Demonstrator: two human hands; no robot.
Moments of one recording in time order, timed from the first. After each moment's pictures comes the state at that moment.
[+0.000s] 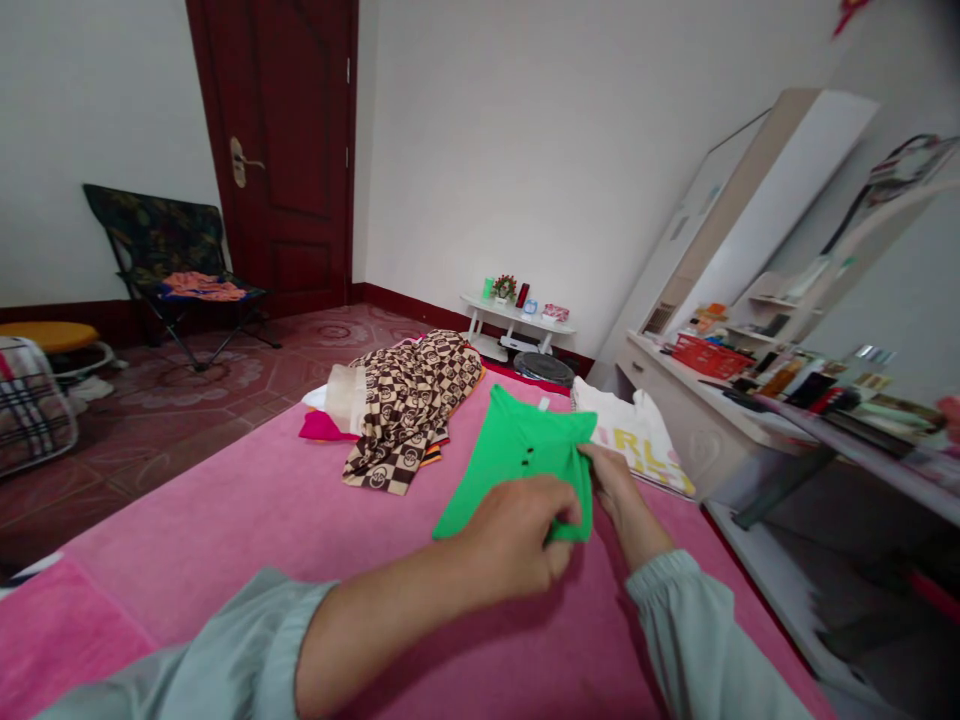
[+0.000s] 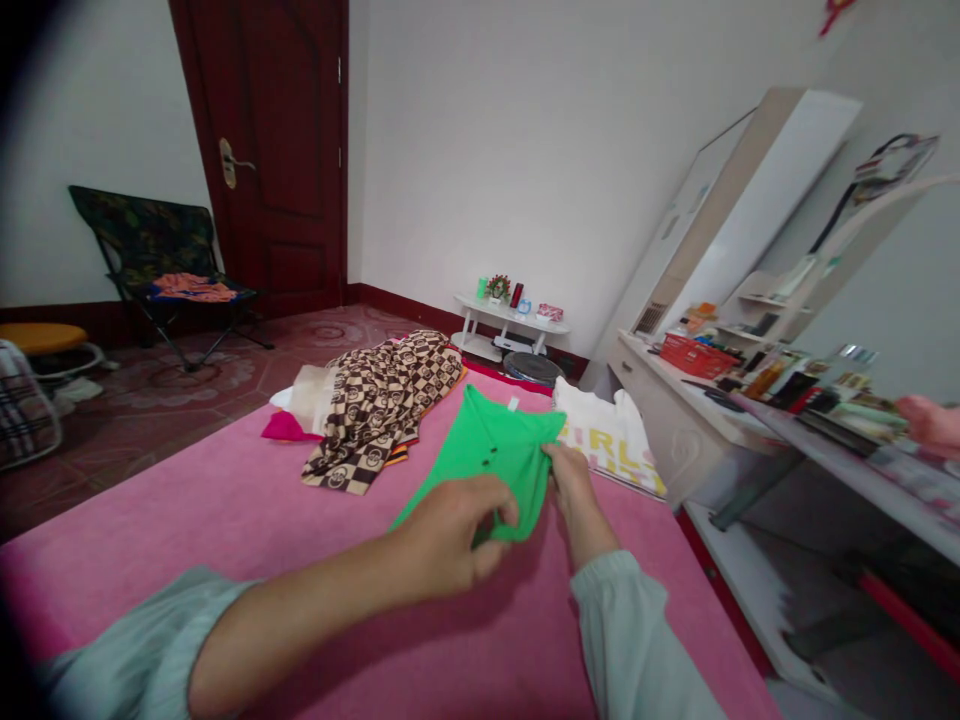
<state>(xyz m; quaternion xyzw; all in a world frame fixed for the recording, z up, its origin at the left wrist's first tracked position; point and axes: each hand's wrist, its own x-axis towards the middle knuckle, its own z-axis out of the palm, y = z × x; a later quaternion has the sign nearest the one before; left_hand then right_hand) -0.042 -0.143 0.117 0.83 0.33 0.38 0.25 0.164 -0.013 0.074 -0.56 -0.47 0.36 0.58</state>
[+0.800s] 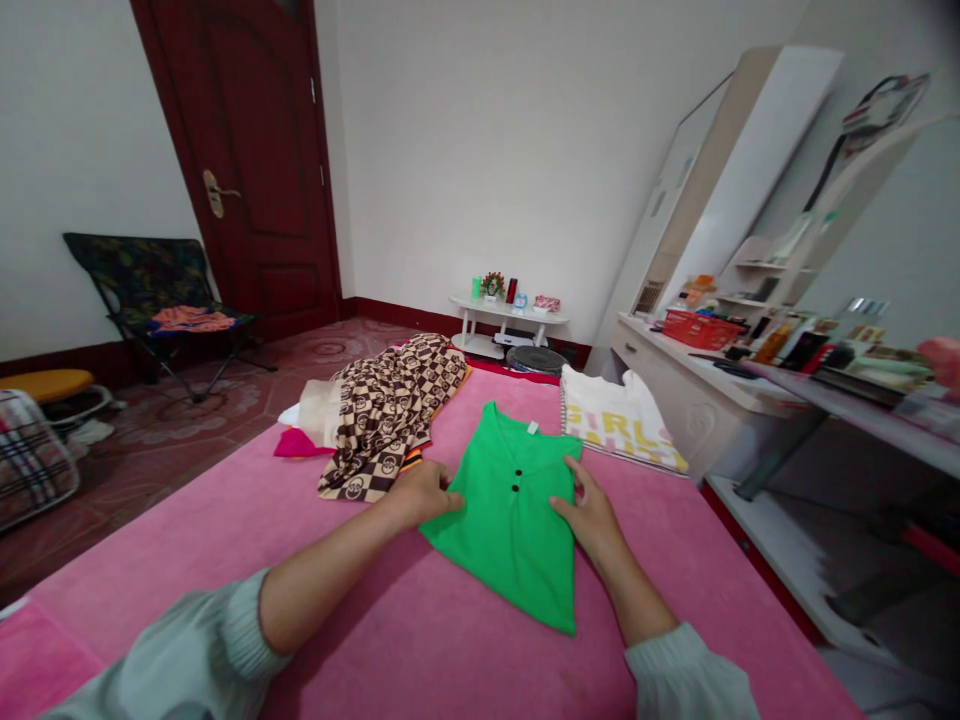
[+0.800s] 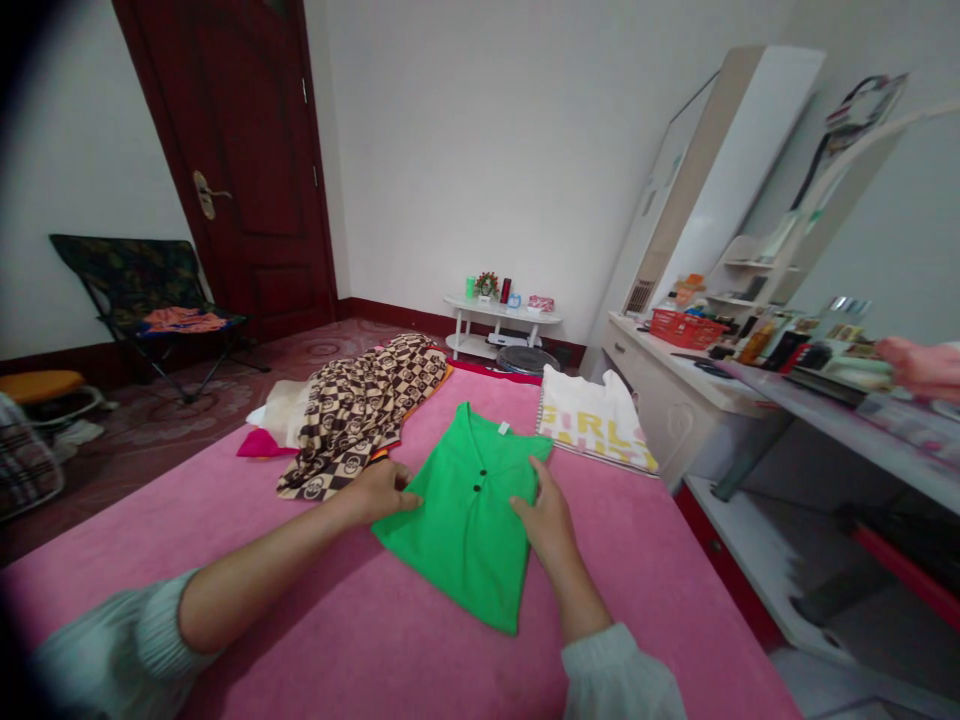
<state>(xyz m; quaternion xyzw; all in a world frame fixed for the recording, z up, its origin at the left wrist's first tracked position) -0.089 -0.063 0.047 0.73 0.62 0.17 0.24 0.194 -0.054 -0.007 -0.55 -0.57 0.31 0.53</state>
